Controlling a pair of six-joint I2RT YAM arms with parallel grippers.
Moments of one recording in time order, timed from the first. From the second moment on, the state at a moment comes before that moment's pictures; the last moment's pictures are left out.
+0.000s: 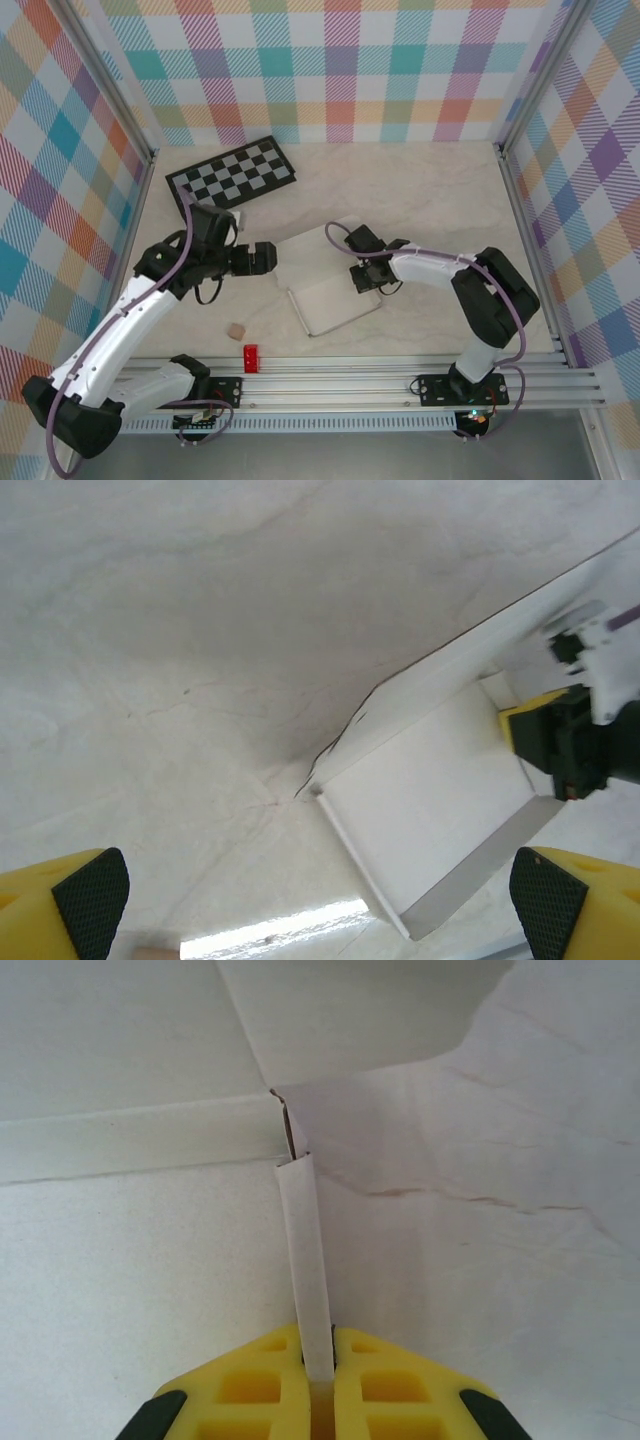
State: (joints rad) left arm -0.48 1.04 1.05 -0.94 0.03 -0.51; right arm 0.70 1.70 0.95 -0.50 0.12 0.34
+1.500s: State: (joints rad) left arm -0.68 1.49 0.87 -0.52 -0.14 -0.98; right arm 0.66 1.87 1.16 -0.53 0.12 0.48
